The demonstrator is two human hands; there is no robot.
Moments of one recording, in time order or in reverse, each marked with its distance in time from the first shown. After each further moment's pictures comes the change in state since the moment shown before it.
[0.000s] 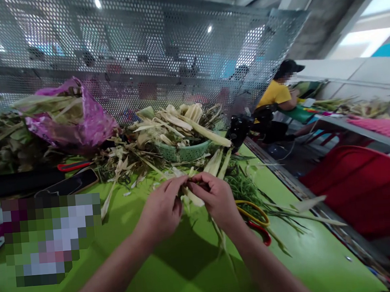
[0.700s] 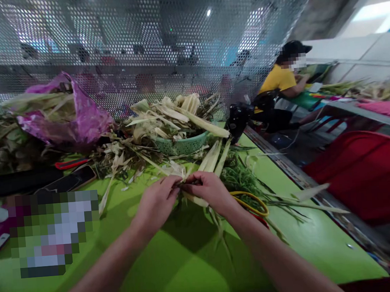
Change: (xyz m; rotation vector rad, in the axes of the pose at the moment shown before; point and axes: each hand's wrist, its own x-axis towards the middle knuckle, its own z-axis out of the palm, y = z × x) left_hand 0.001 -0.008 0.009 0.081 -0.068 -0.140; right_hand 0.013 0.038 -0.004 0.090 -0.224 0.273
